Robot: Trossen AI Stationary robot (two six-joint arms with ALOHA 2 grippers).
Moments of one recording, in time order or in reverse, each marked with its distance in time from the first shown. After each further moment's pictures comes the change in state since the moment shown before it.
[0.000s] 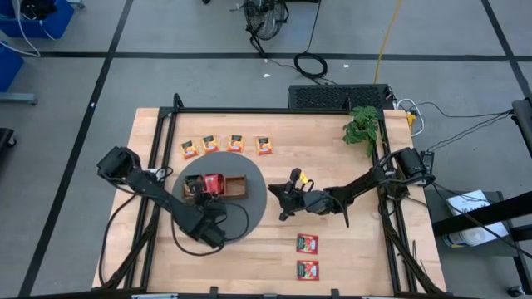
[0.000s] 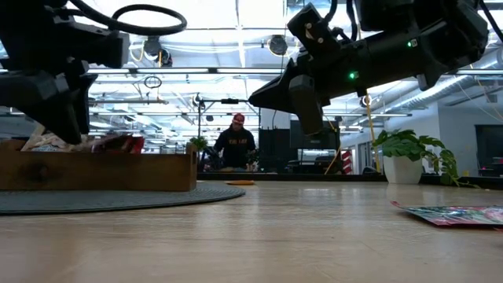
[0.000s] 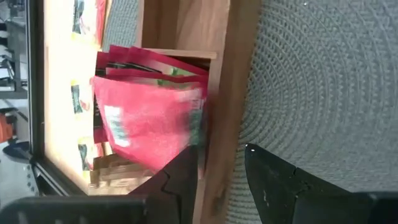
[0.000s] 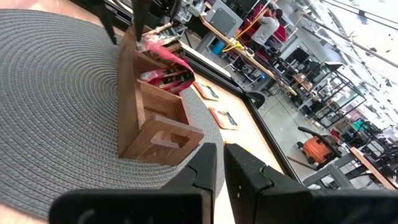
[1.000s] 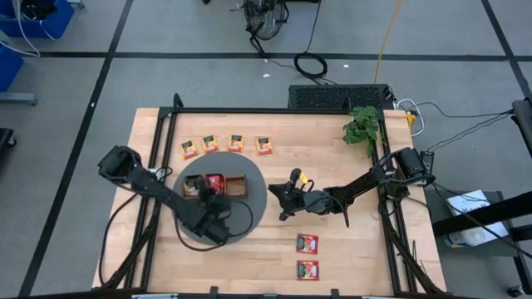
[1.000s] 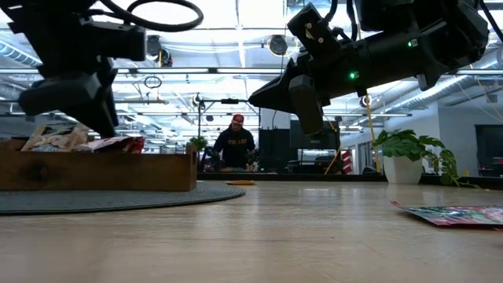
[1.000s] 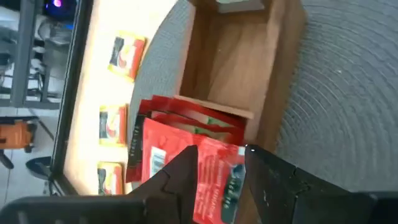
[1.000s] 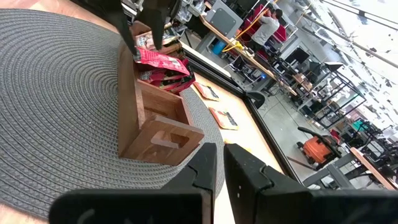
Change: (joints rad) left arm 0.043 0.000 0.000 0.058 -0.159 0.002; right arm 0.000 0.000 0.000 0.000 0.000 -0.001
